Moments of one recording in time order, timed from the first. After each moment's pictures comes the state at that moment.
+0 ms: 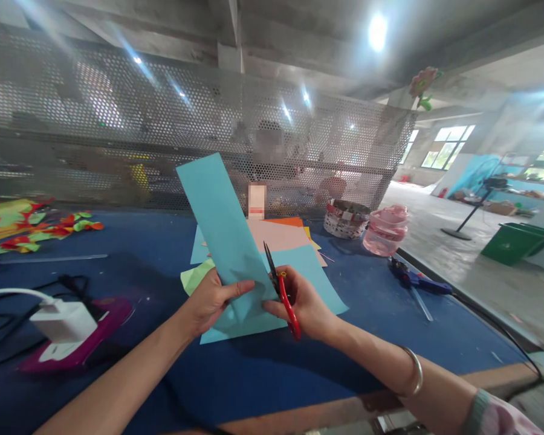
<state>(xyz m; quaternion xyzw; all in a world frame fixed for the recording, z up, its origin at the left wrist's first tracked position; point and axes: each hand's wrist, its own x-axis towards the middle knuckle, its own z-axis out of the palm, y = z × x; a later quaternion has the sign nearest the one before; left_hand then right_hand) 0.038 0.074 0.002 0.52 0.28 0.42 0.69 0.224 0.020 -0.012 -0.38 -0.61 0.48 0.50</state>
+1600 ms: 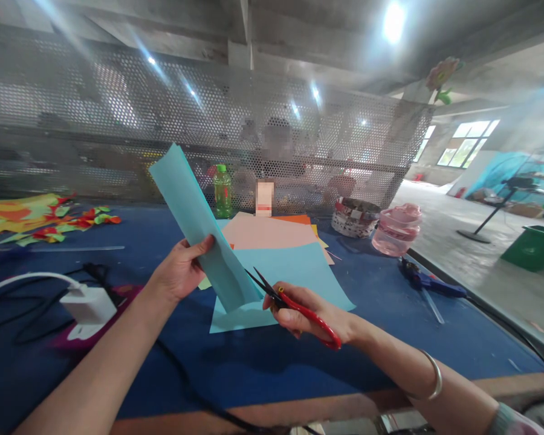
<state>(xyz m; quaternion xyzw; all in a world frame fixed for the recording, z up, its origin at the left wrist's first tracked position) -0.005 0.107 0.031 0.40 0.31 0.57 0.65 0.240 0.001 0.014 -0.33 -0.73 0.53 0.28</state>
